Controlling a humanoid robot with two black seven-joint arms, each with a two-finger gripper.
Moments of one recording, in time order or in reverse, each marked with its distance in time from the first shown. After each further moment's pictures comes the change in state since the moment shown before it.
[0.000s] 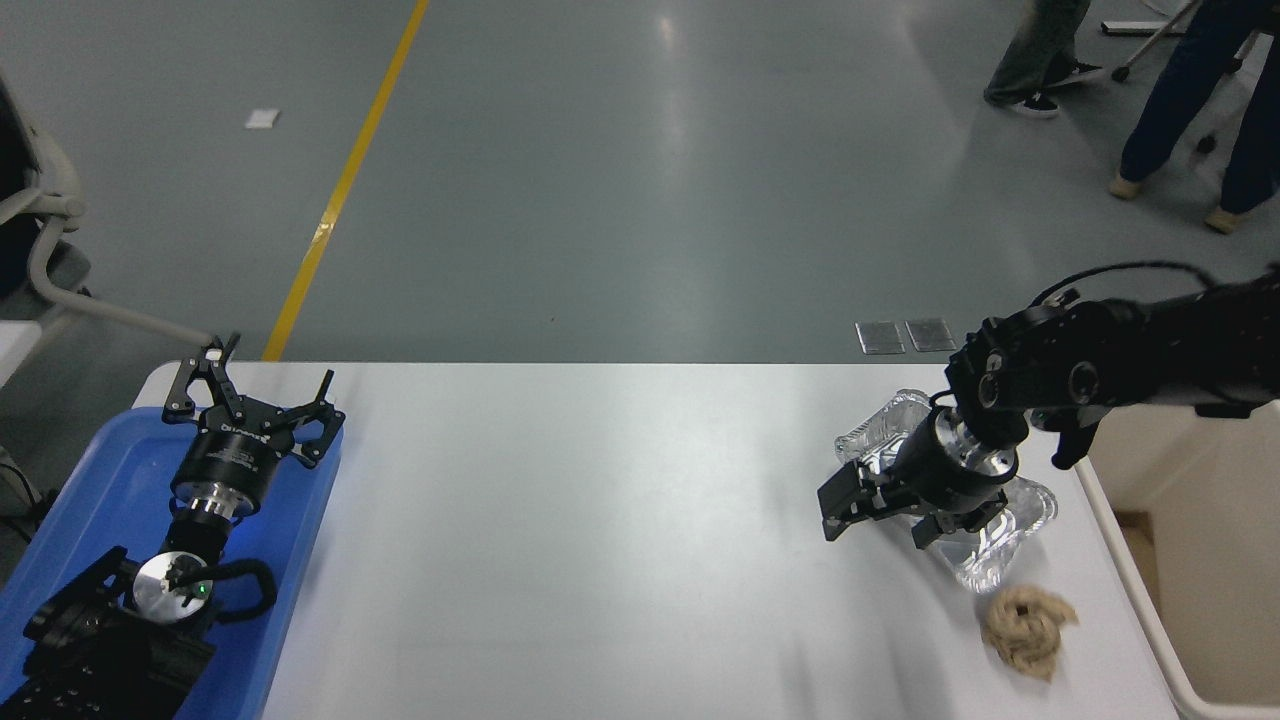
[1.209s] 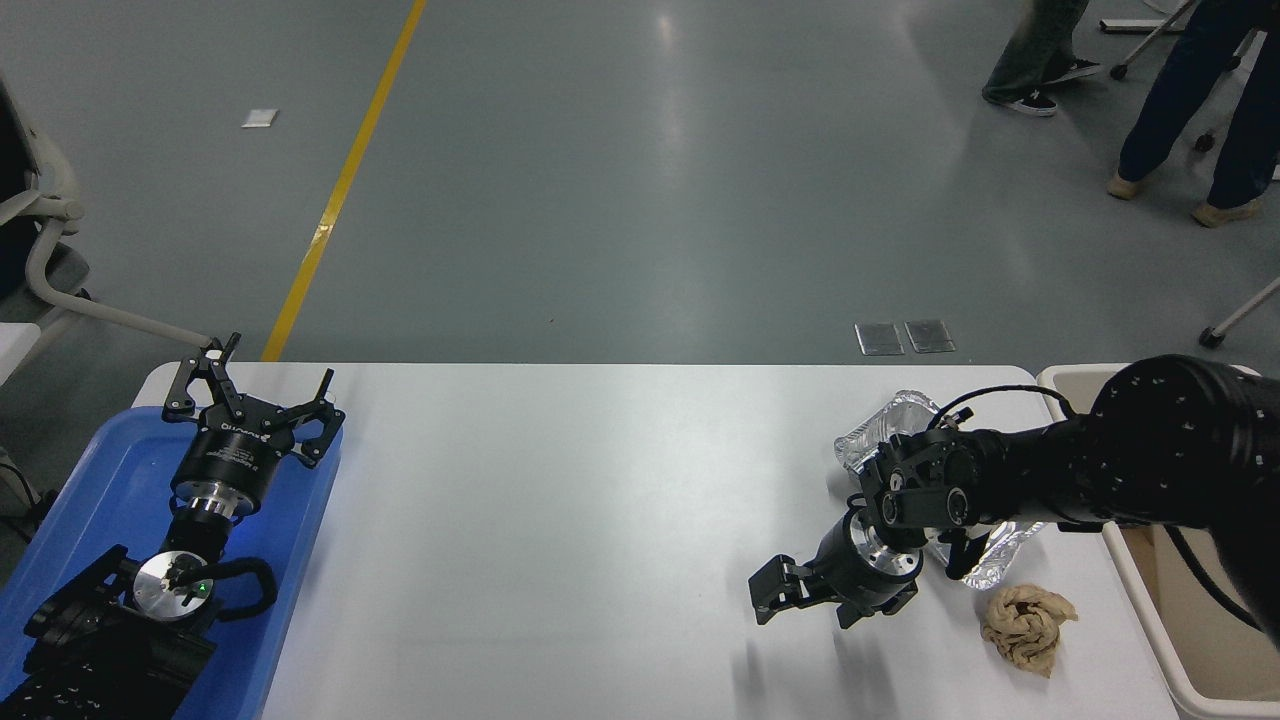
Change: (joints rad) left arm 0.000 0.000 0.001 0.000 0.001 0.000 0.000; right arm -0.700 0.434 0.125 -0.467 0.046 -0.187 0.005
